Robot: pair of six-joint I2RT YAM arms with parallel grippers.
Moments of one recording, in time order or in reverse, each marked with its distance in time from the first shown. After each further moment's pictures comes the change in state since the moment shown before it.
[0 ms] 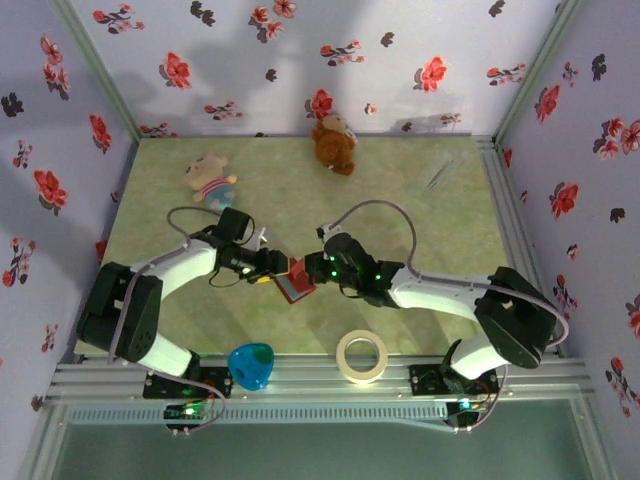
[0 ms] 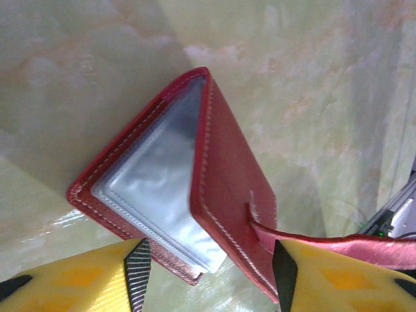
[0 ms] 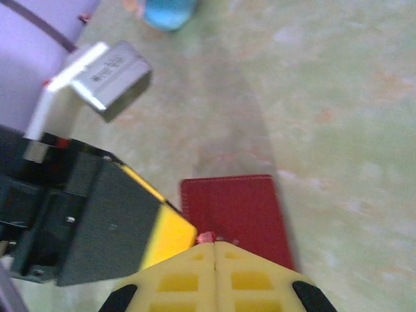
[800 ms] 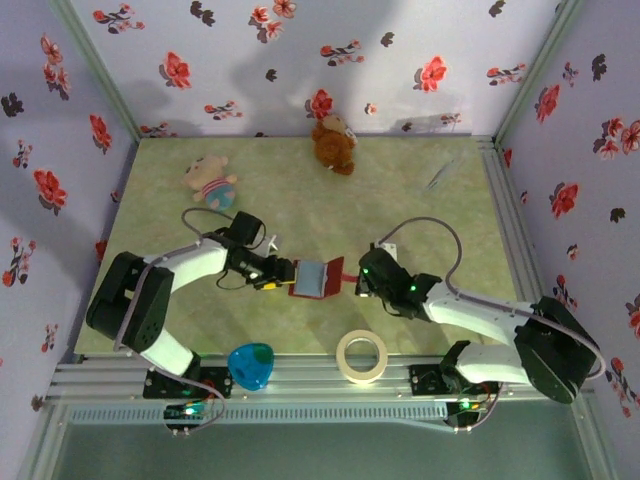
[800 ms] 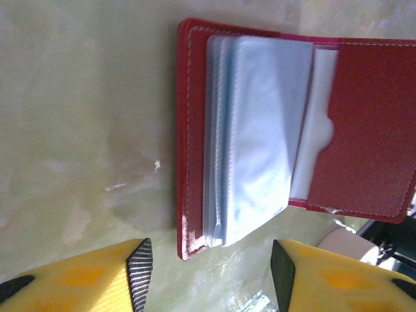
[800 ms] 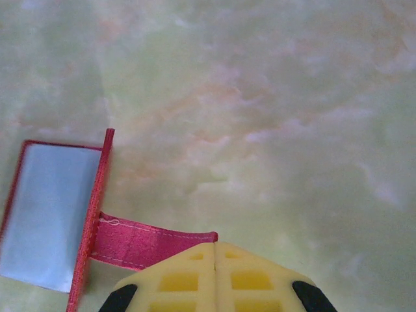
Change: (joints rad) left arm -0.073 0.072 0.019 -0.013 -0.002 0.021; right arm -0.116 -0.253 -0.233 -0.315 0.189 0.113
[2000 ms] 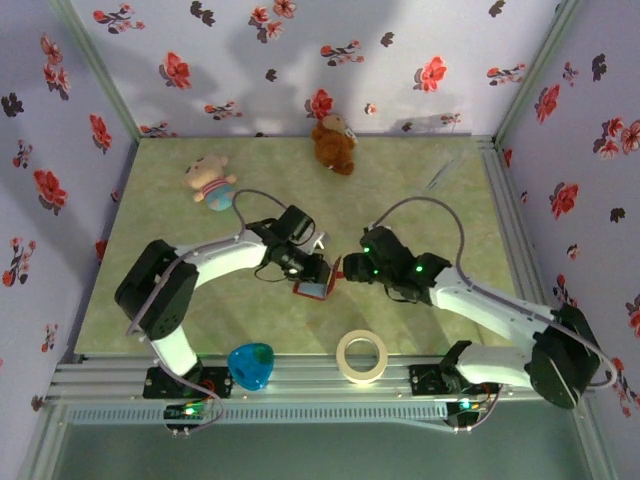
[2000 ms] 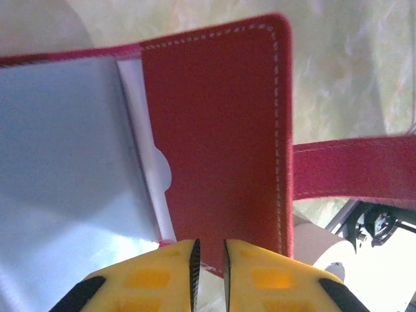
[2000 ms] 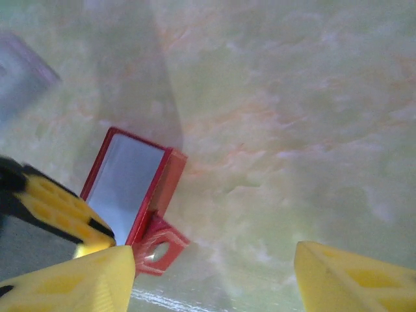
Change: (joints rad) left arm -0.283 0.161 0.273 -0.040 -0.060 0.002; right arm -0.069 -0.057 0.234 -0.269 -0.125 -0.140
